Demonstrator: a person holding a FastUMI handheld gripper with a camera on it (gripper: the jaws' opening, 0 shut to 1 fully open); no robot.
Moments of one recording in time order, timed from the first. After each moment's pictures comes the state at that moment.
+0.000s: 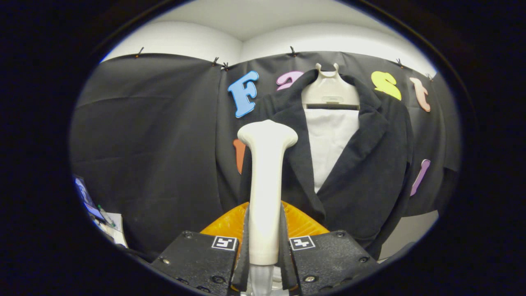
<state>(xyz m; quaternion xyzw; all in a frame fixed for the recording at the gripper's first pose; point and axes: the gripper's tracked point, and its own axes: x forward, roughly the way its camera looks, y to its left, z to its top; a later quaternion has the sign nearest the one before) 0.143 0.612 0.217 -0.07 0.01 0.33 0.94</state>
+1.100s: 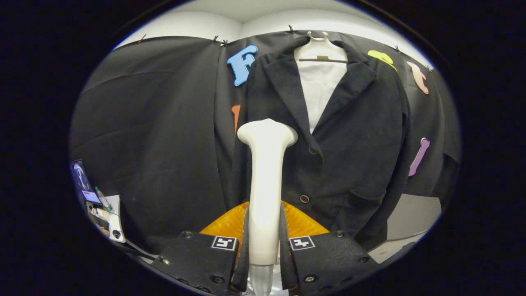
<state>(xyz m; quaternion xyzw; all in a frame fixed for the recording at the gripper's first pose) 0.139 0.570 0.110 -0.10 0.11 0.32 0.94</state>
